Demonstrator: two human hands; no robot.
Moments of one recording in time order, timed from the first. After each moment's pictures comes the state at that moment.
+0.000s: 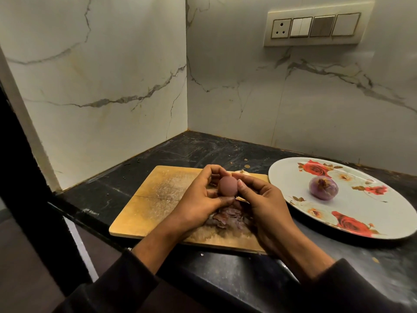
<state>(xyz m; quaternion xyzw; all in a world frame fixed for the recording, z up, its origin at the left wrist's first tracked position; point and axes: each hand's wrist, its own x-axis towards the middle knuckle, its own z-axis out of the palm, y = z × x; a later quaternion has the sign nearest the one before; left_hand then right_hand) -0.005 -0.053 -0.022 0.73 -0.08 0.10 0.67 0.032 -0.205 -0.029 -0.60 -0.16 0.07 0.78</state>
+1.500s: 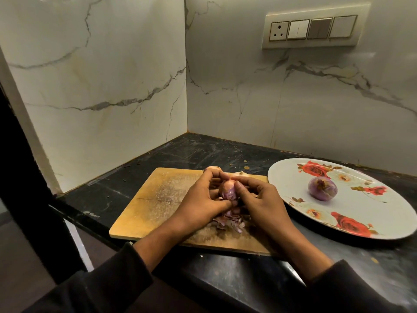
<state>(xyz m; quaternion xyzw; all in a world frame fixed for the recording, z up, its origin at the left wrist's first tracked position) -0.003 -0.053 -0.022 0.77 -0.09 0.12 0.62 0.040 -0.211 -0.024 -0.78 -0.23 -0.06 0.57</state>
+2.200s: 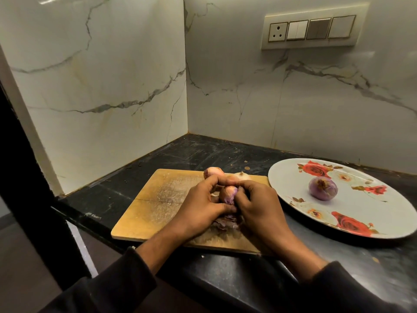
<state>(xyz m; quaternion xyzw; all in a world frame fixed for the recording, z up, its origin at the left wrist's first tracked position) 0.003 -0.050 -0.031 0.79 -0.10 0.13 0.59 0.030 -0.203 -0.019 -0.84 -0.25 -0.15 0.45</state>
